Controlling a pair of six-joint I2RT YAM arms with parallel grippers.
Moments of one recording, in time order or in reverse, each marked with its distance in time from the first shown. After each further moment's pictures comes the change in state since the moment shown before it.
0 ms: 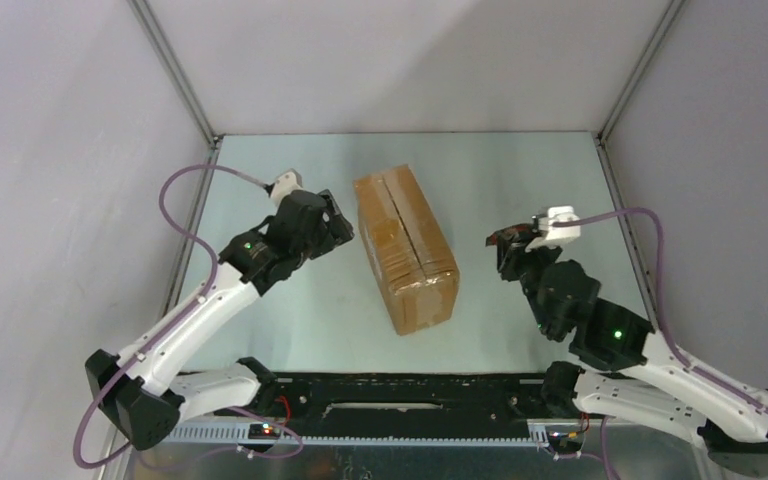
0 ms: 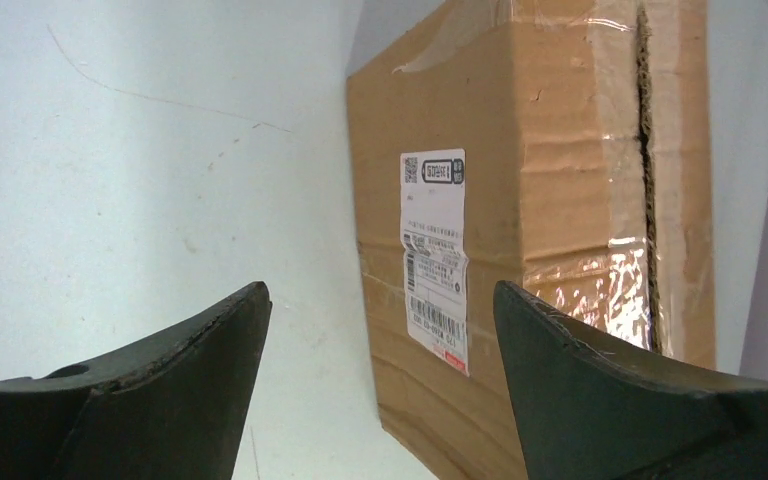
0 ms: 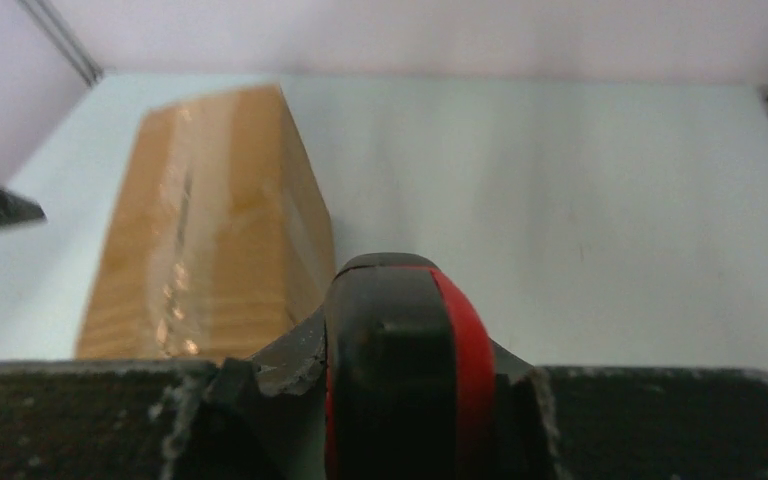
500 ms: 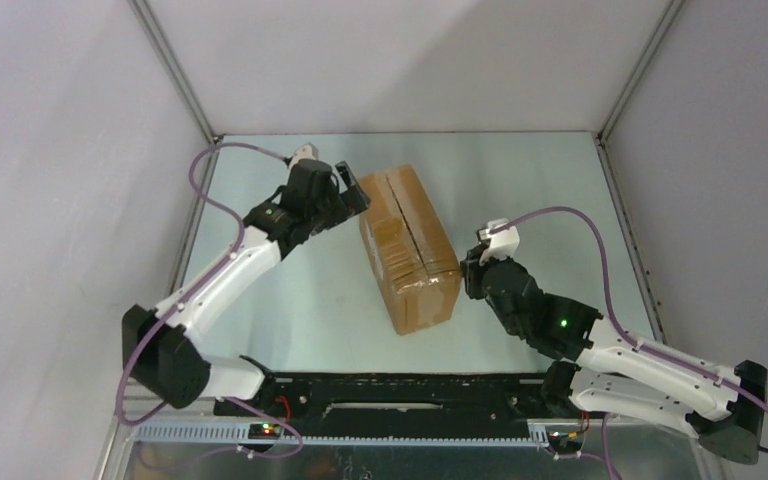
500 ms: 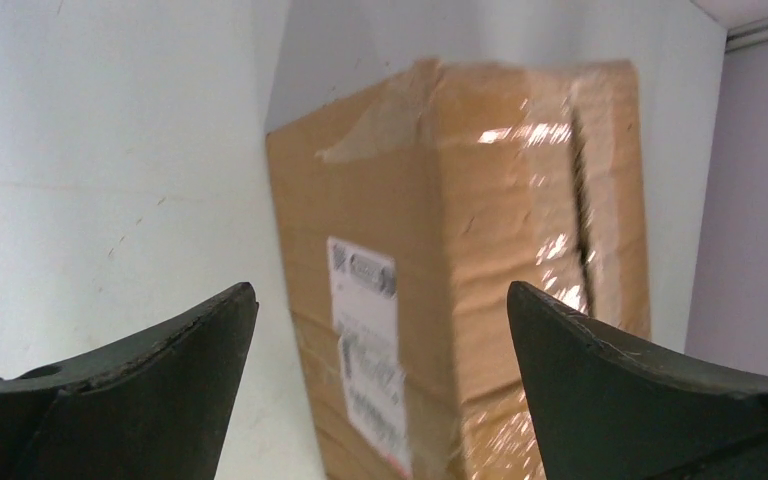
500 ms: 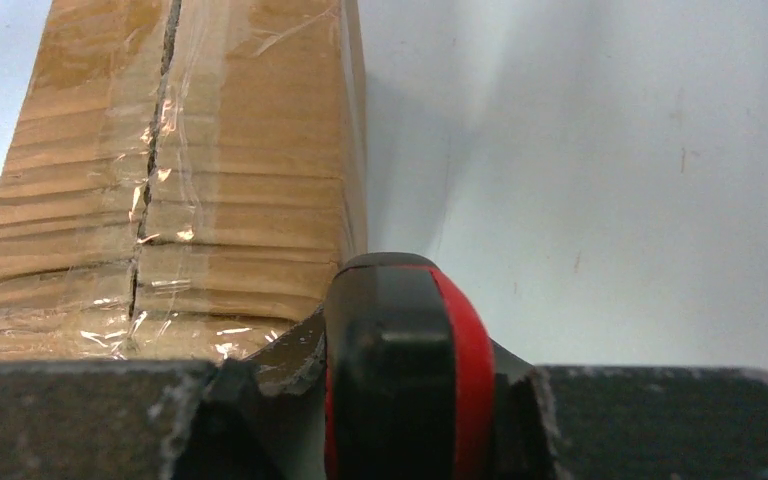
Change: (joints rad) left arm 0.130 0.201 0.056 0.214 0.213 0.078; right arm -0.023 0.170 -0.156 -0.014 -0.187 0.129
